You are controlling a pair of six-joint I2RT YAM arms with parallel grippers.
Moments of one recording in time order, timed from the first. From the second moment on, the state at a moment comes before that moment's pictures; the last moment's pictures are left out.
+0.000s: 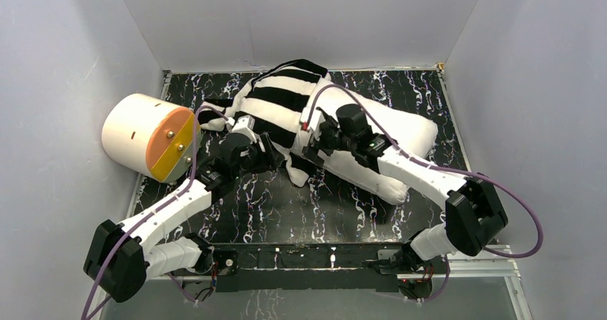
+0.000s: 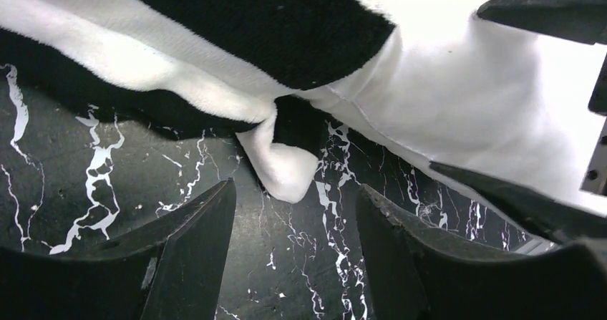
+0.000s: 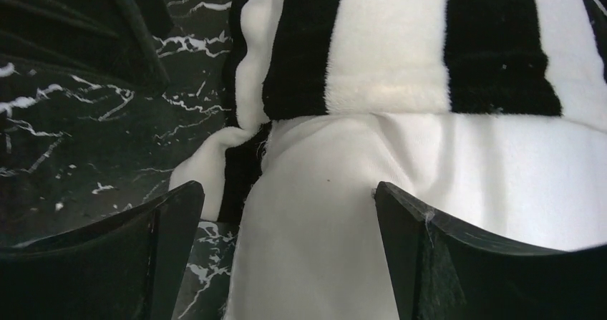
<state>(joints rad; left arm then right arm) -0.61 1.10 0.68 -0.11 -0.04 -0.66 0.68 1.42 1.01 -0.06 -0.43 -0.44</state>
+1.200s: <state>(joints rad) -0.55 1.35 0.61 0.20 -0.12 -0.66 0.70 1.71 1.08 0.37 -0.20 0.06</state>
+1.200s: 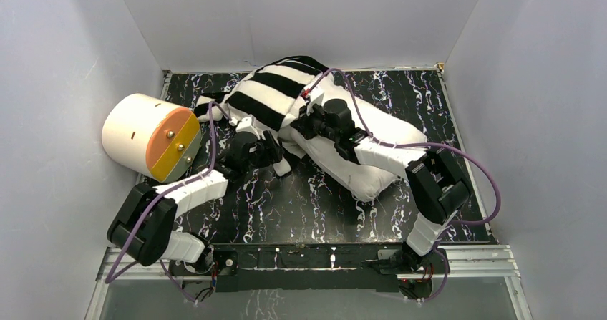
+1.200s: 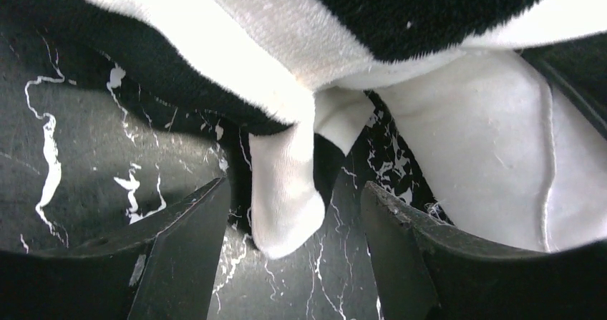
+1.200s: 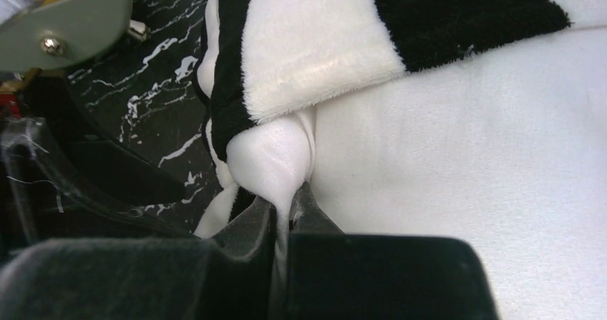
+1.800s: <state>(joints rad) -0.60 1.36 0.72 0.21 -0.04 -0.58 0.69 1.75 1.02 0.61 -0.19 0.29</state>
